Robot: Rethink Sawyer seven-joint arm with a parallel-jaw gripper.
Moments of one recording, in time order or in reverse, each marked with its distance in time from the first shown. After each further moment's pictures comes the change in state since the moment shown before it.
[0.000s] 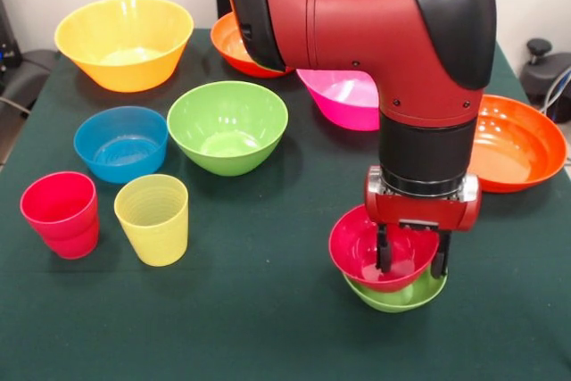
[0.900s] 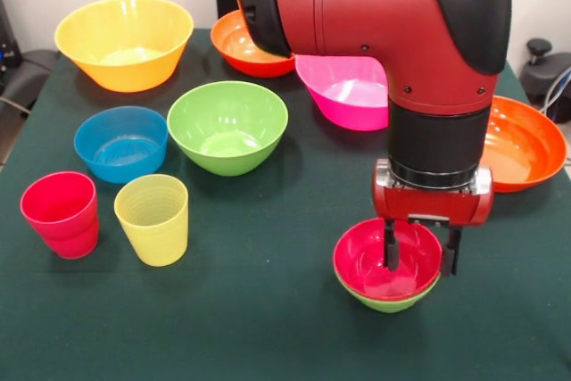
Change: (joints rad) arm 0.012 -0.019 -0.011 -0.026 0.000 0.031 0.000
